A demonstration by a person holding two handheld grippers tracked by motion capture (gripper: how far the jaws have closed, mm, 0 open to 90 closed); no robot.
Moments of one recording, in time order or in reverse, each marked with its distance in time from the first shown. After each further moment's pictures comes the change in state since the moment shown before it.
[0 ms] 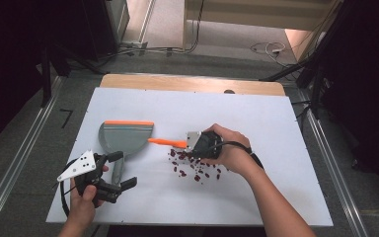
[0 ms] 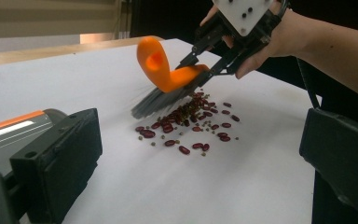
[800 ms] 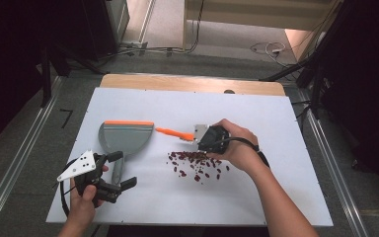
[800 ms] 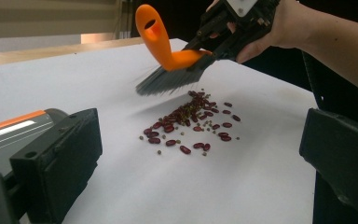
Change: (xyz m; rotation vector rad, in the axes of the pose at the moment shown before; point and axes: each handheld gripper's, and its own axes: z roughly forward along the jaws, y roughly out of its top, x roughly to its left) left arm 0.000 0.000 0.000 -0.001 0.004 0.001; right arm -0.014 -0.015 -0.014 0.044 -0.054 0.093
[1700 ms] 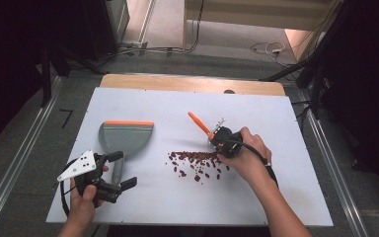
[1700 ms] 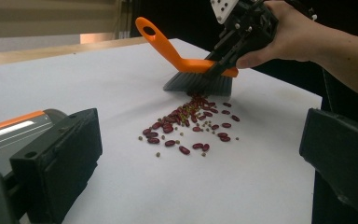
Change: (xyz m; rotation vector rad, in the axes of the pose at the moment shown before) left arm 0.000 0.001 0.000 0.002 -0.002 0.001; right arm 0.006 -0.033 0.003 0.296 -0.030 0.544
